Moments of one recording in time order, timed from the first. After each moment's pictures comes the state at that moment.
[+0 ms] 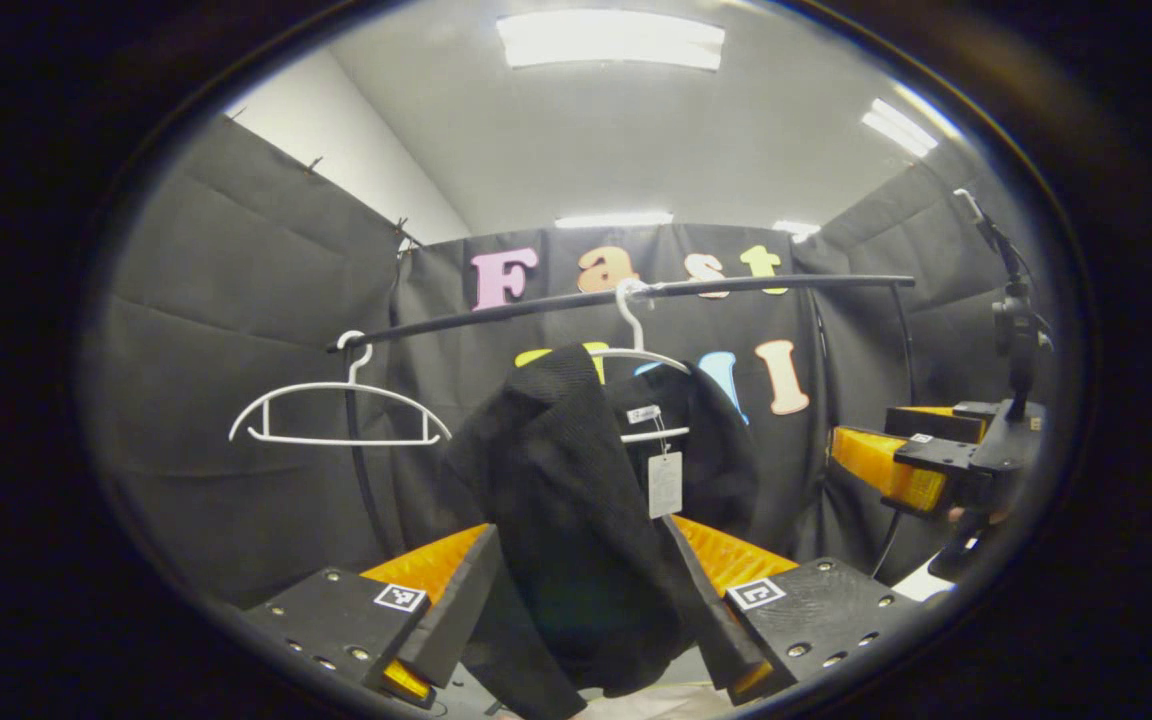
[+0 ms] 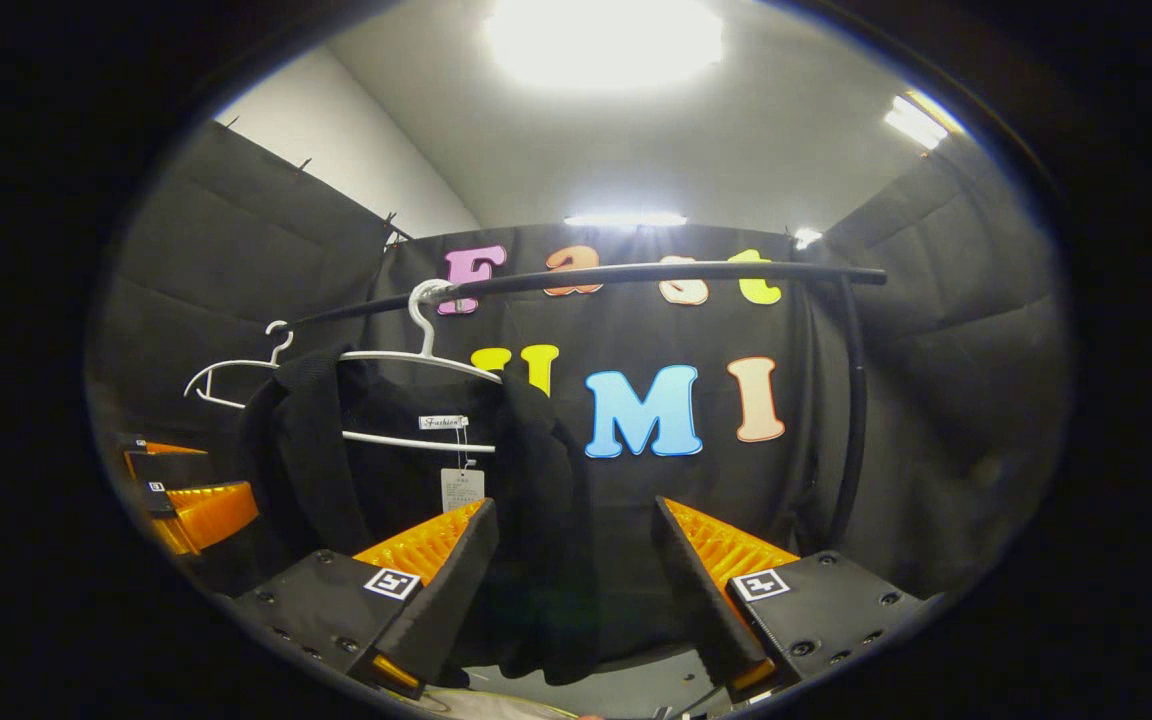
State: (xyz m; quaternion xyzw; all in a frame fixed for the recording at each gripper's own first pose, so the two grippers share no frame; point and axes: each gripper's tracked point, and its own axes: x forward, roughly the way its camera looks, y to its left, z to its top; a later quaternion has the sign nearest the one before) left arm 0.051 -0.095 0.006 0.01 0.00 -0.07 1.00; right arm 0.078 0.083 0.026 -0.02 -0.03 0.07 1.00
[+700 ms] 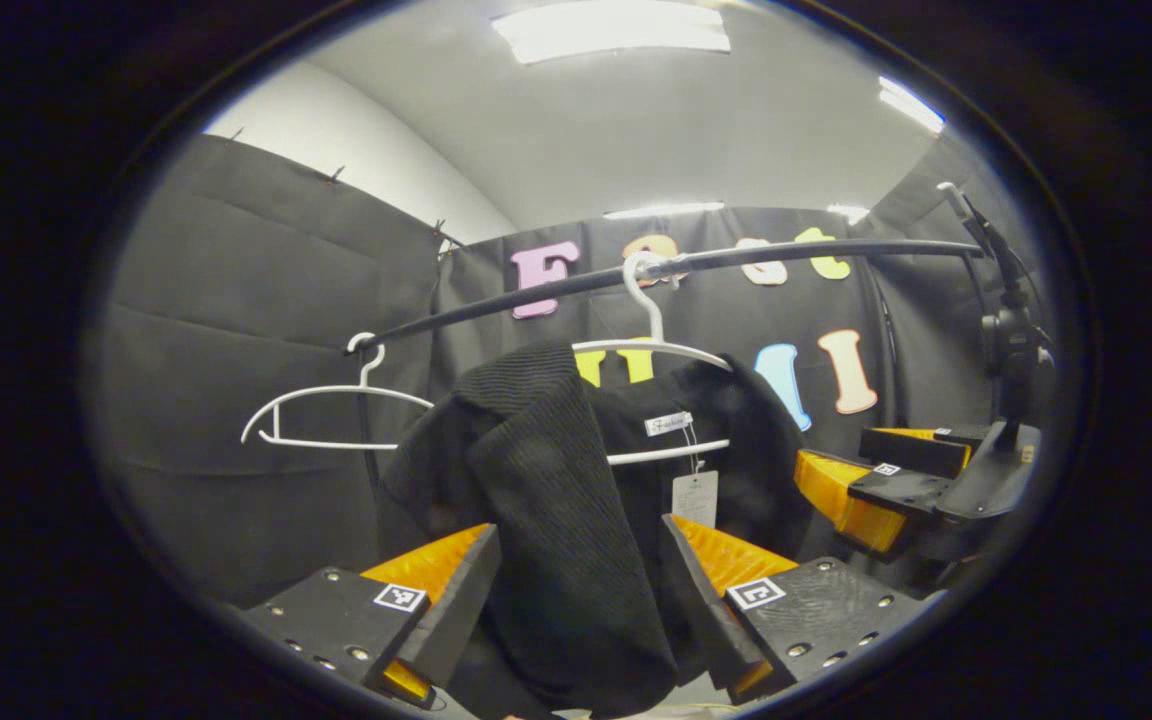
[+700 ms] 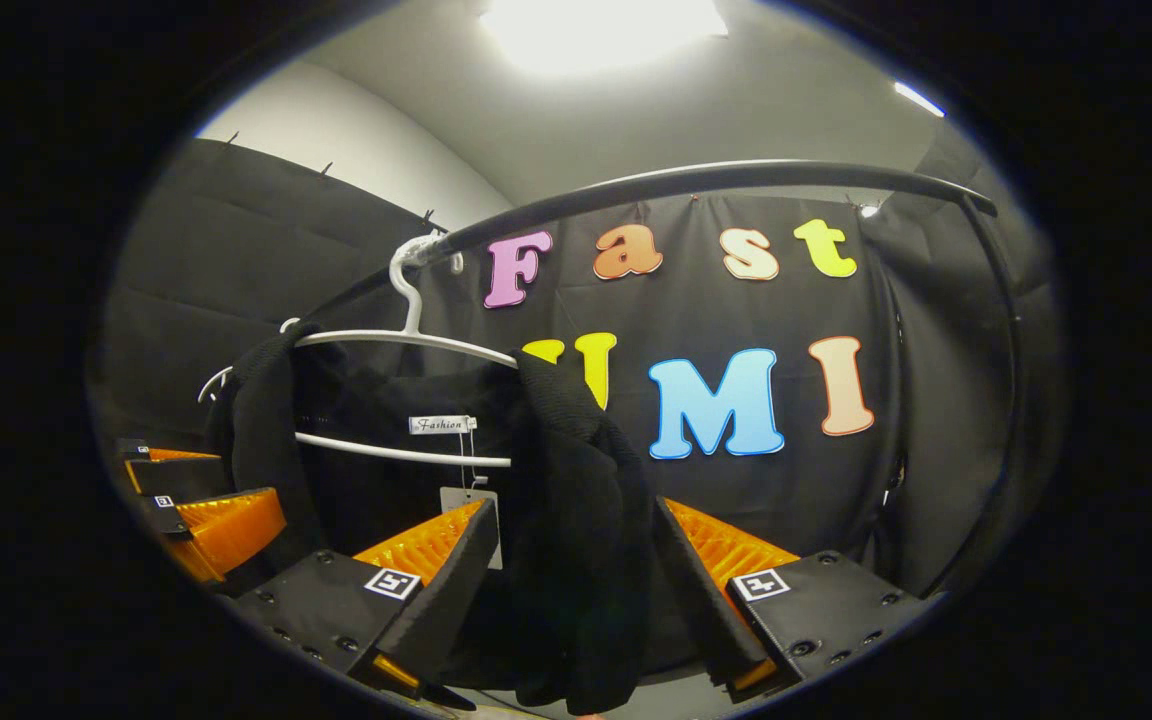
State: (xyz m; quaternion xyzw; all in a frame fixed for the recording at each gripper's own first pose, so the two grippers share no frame) left arm 0.124 -0.123 0.006 0.02 0.00 0.03 1.00; right arm 0.182 0.113 0.014 -0.01 -0.02 0.16 0.99
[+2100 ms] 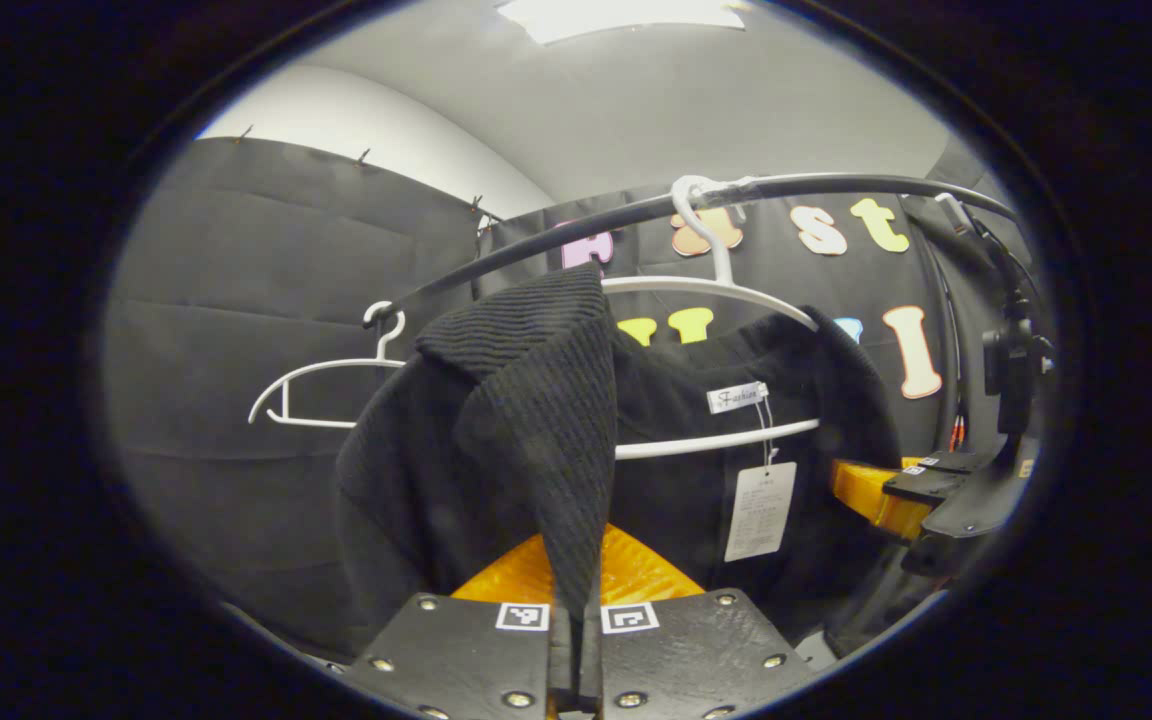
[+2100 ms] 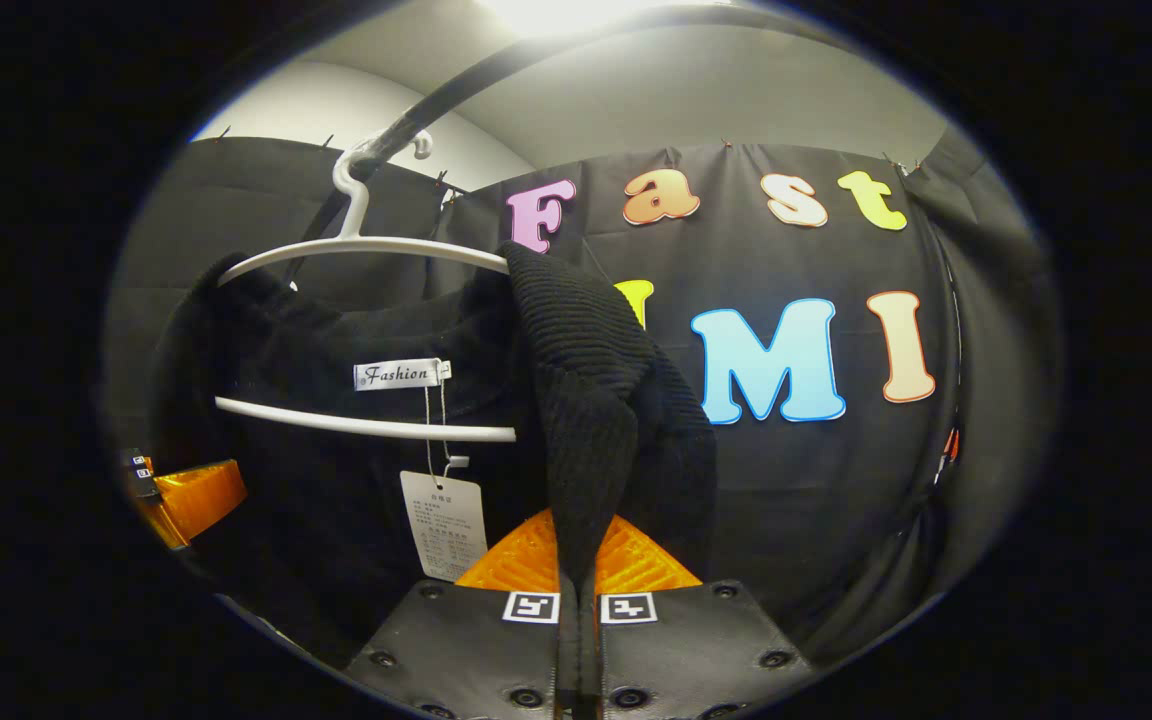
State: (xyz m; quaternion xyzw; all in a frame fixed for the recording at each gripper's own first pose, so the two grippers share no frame) left arm 0.184 -0.102 -0.022 0.02 0.03 0.10 0.99; right arm 0.252 0.147 -0.023 -0.02 0.04 0.20 0.98
